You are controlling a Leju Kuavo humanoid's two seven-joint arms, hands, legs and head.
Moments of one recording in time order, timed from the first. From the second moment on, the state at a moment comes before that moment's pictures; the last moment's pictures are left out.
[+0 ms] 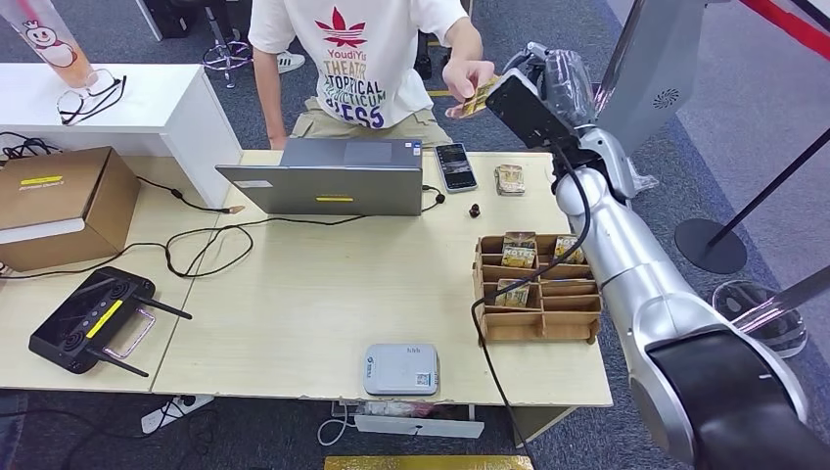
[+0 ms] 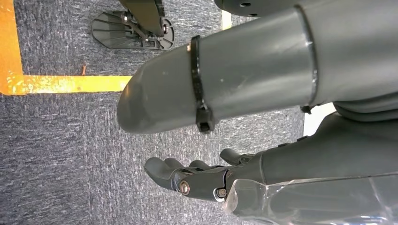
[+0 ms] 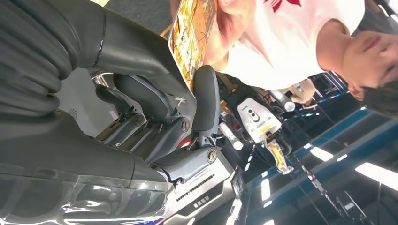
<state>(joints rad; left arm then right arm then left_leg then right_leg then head) -0.11 -0.15 0.46 -0.19 -0.69 0.35 -0.01 -1.01 -0.08 0.37 -0.69 0.40 -0.26 -0.32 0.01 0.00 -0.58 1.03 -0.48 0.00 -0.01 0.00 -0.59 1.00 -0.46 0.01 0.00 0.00</state>
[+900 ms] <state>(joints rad) -0.11 -0.15 0.45 -0.19 -0.69 0.36 -0.02 -1.04 -0.04 0.42 -0.52 0.44 -0.29 -0.32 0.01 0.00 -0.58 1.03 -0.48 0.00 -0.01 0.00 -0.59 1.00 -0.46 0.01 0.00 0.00</state>
